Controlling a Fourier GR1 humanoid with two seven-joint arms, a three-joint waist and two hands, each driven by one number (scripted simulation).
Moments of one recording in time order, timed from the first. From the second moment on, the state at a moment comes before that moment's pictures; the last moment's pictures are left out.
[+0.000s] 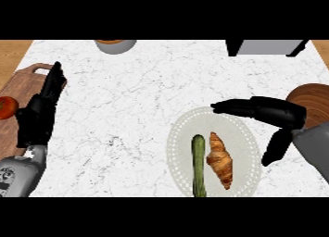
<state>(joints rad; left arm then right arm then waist) -0.24 0.42 -0.18 -1.55 0.04 0.34 0.13 -0.53 -0.63 0.47 -1.26 0.32 0.55 -0.57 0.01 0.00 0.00</state>
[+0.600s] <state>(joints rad) -0.25 0.39 -0.13 -1.55 0.00 0.30 0.16 -0.47 -0.53 0.56 -1.29 0.56 0.56 -0.45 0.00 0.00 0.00</state>
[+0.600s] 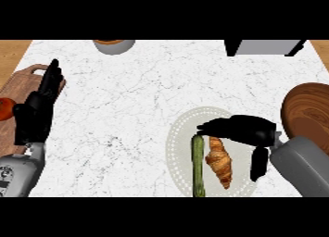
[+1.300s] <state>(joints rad) -0.23 0.33 -0.05 -1.57 -0.06 0.22 0.16 -0.46 -0.33 0.51 -1.07 0.80 0.50 -0.54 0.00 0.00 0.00</state>
